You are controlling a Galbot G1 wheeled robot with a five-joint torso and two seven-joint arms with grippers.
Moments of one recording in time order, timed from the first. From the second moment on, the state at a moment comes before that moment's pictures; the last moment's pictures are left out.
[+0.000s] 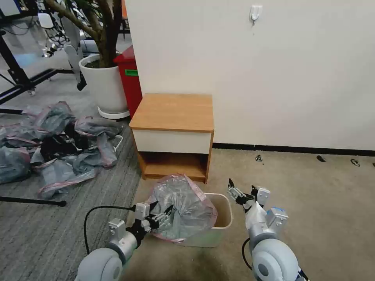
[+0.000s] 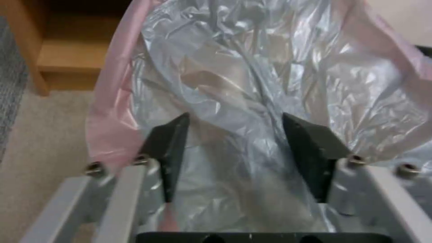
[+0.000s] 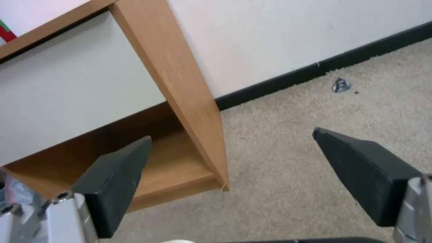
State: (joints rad) left arm 1.56 -1.23 -0.44 -1.99 -0.46 0.37 0.20; right arm -1.46 1.19 0.20 2.10 0.64 -0.12 0.56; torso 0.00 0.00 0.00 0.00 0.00
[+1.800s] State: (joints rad) left arm 1.27 -1.06 -0.16 -1.99 -1.02 0.68 -0.43; right arm -1.44 1.19 0.22 2.06 0.65 -0.10 0.56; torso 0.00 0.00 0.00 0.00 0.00
